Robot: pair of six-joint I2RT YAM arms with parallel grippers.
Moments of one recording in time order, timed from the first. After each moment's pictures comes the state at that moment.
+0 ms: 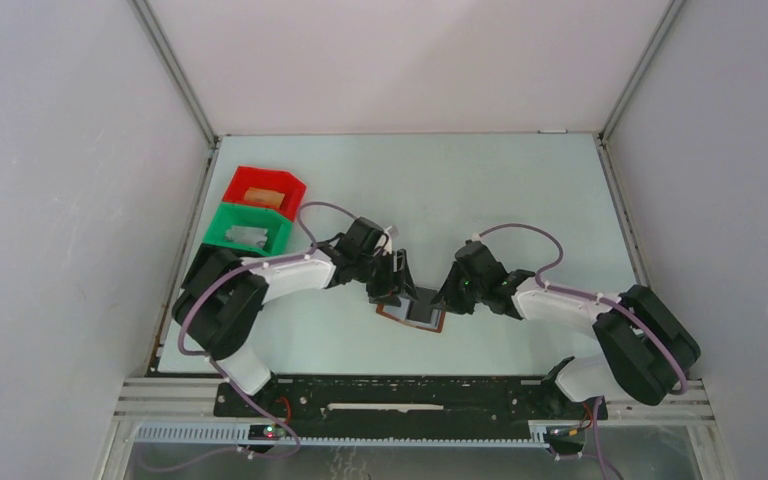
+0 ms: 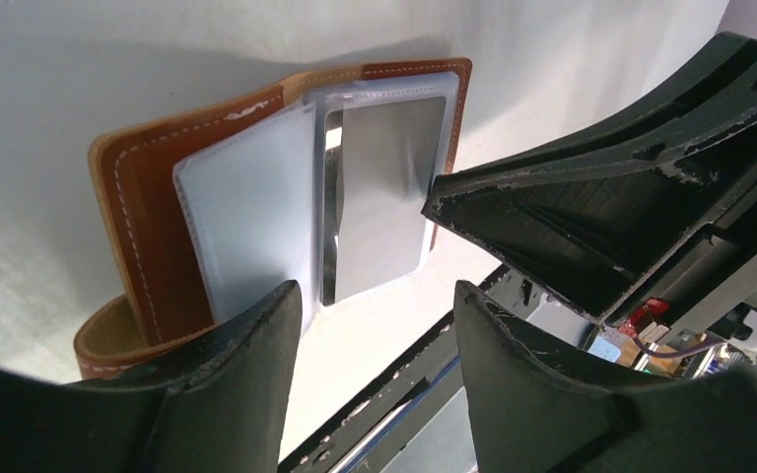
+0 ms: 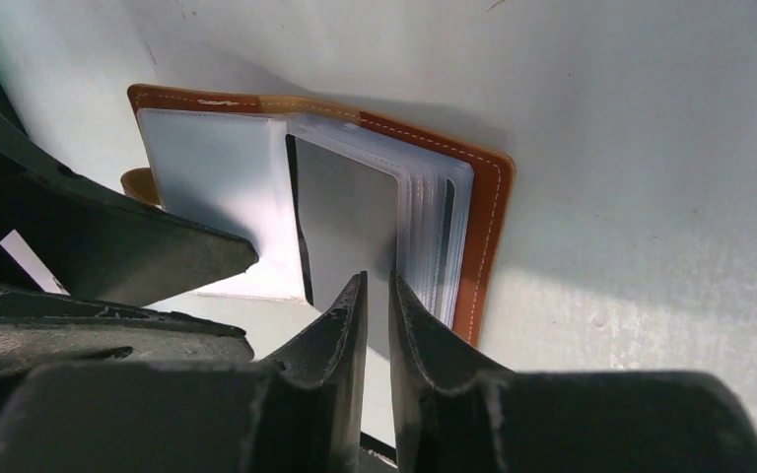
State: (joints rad) left arm -0.69 1.64 0.87 -0.17 0.49 -0.79; right arm 0.67 1.38 0.60 -0.11 -0.12 1.04
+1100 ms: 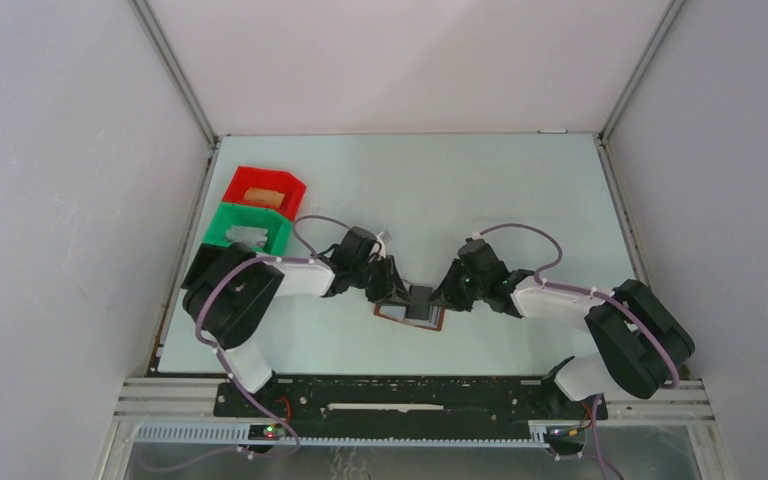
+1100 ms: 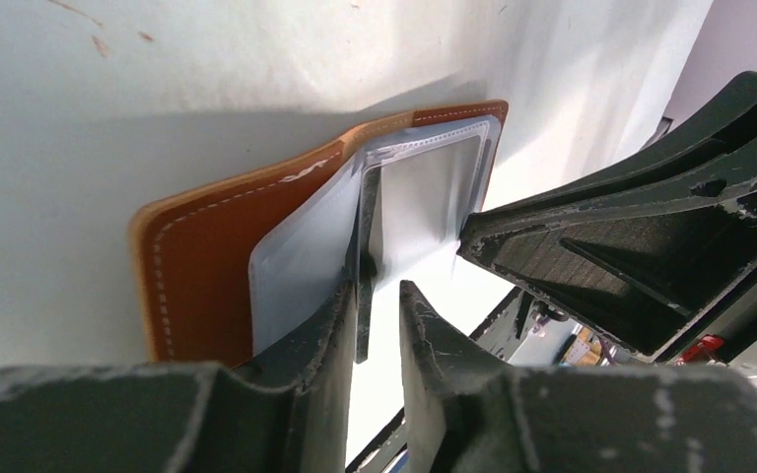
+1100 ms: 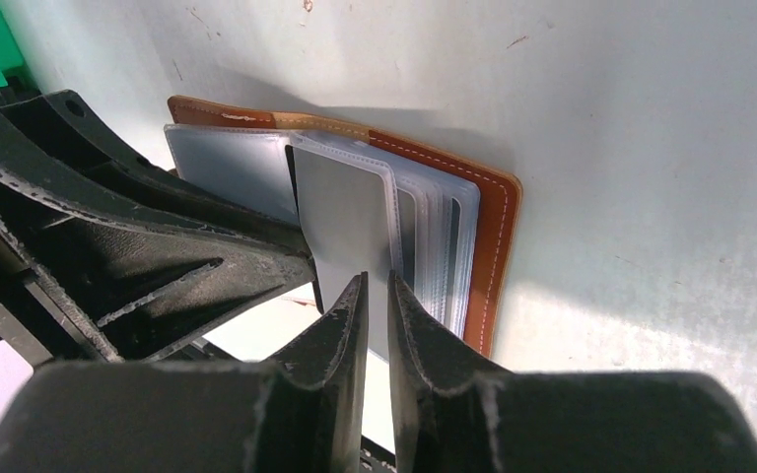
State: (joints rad) left arm -0.66 1.72 0.75 0.10 0.51 -0.88; right arm 0.65 1.43 0.58 -0.02 -0.18 1.05
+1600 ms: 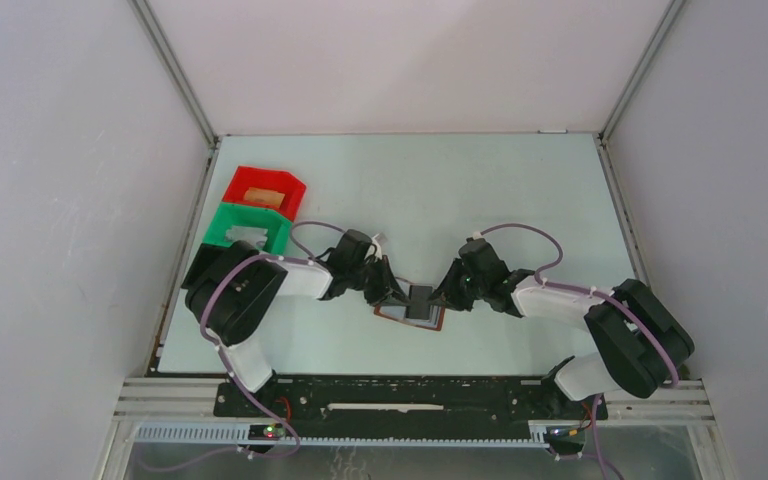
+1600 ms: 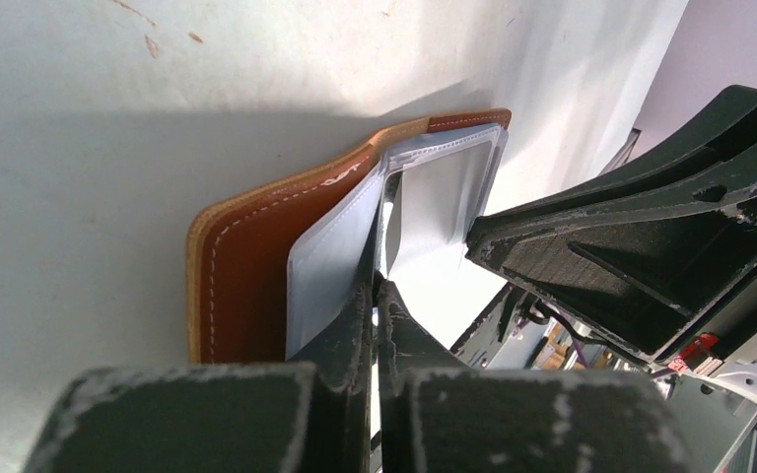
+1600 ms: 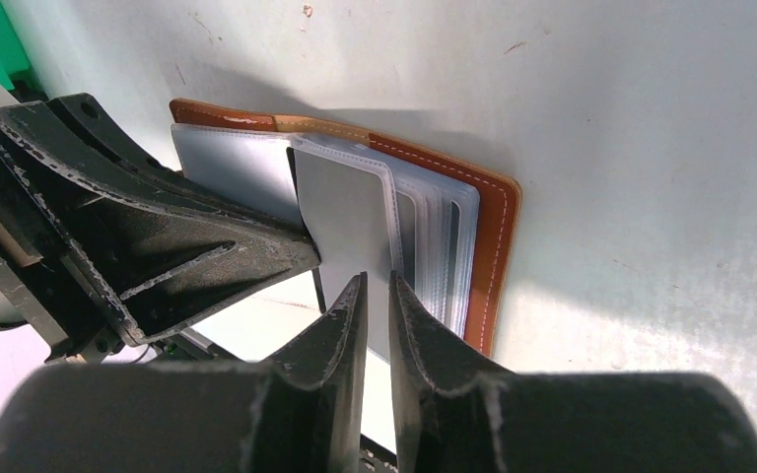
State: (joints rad) left arm -0.63 1.75 0.70 0.22 0.55 -0.94; right arm 0.64 1.44 0.58 0.00 -0.19 1.05
